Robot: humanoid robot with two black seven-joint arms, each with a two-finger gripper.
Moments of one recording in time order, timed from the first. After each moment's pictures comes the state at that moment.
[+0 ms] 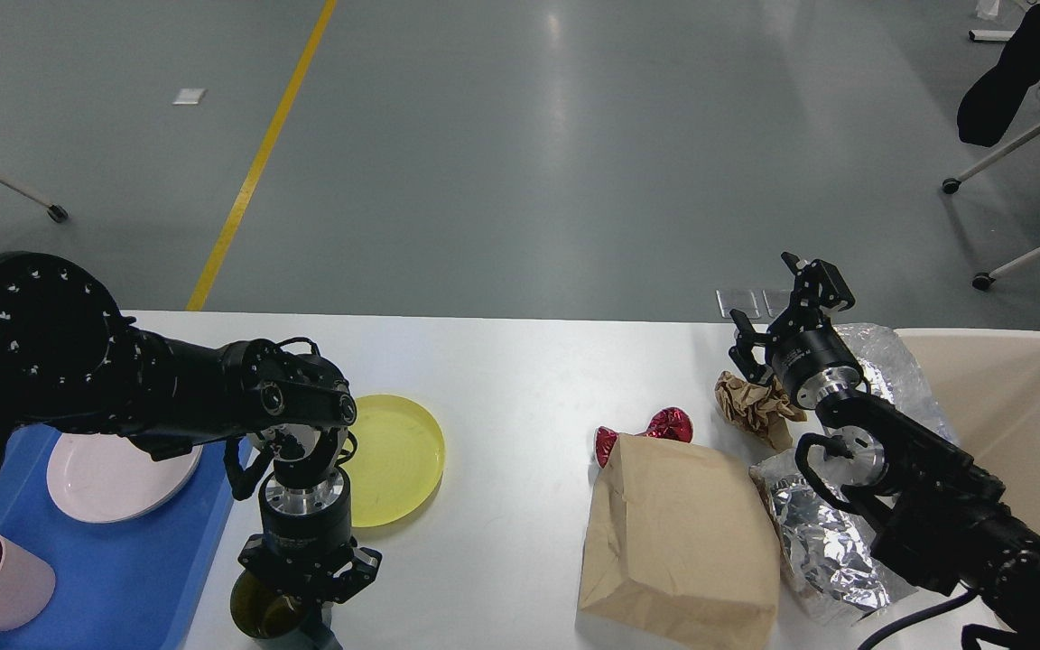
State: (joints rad) left arm -1.49 0.06 1.00 -1.06 -0.07 -0.83 0.48; right arm 0.67 -0.18 0.65 0.46 -0.10 0.25 0.40
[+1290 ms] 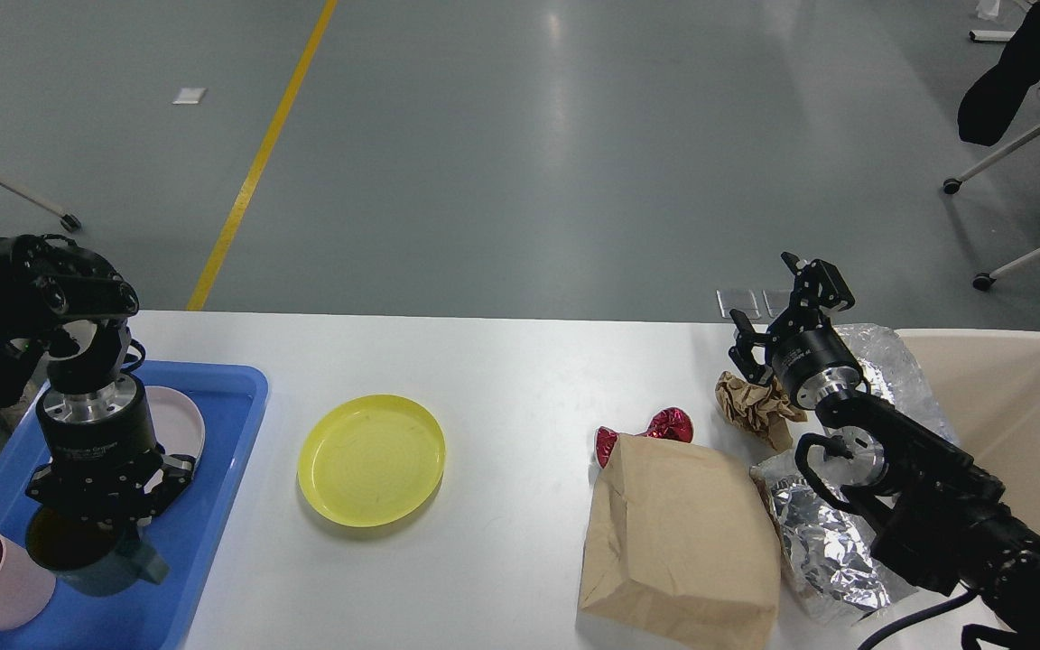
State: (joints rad) left arm -1.63 0.36 1.28 -1.00 -0.09 -0.96 0.36; right arm 0.67 -0.18 0.65 0.46 -0.10 0.25 0.40
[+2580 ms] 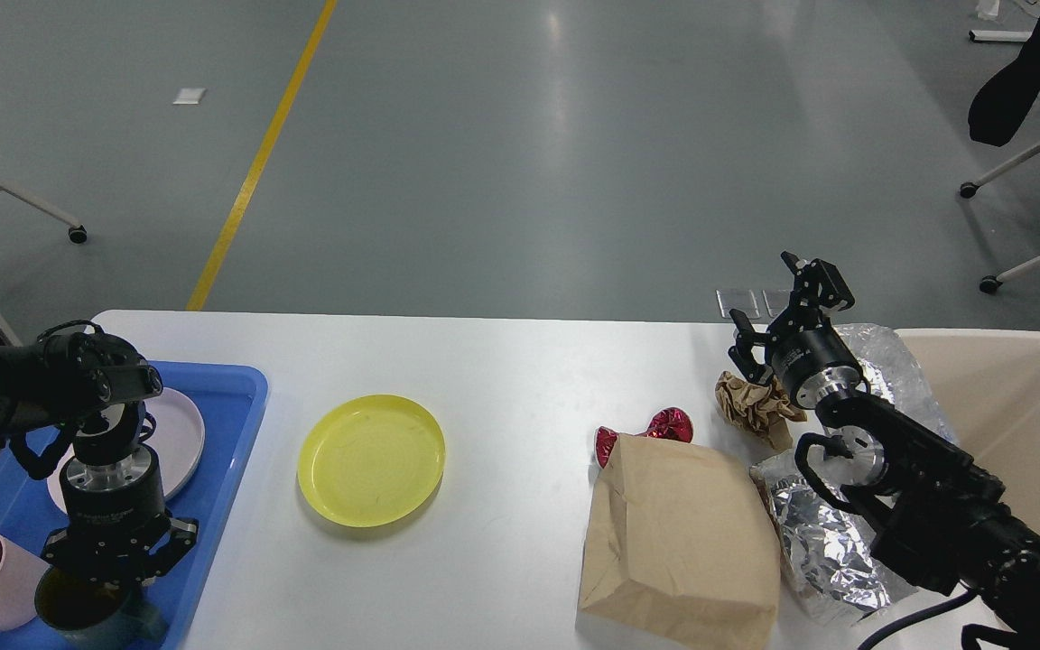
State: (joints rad) left arm -1.35 0.30 1.25 -0.78 -0.10 -0.96 0.37; right arm 0.67 -0.18 0.65 0.46 -0.10 0.25 0.40
